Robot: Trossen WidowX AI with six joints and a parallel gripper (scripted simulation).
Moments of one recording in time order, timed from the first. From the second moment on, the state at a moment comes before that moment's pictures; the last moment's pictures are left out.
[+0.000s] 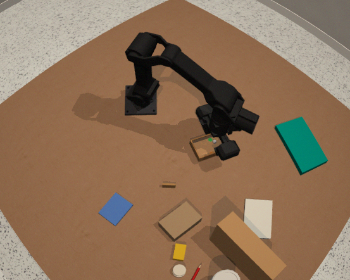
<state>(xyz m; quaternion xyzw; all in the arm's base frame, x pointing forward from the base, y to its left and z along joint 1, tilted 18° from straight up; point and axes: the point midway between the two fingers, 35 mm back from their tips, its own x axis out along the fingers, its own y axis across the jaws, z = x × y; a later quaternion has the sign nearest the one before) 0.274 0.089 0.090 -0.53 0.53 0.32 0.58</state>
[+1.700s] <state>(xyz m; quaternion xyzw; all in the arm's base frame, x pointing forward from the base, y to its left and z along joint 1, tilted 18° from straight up) 0.266 0.095 0.119 -0.54 0.53 0.31 0.58</state>
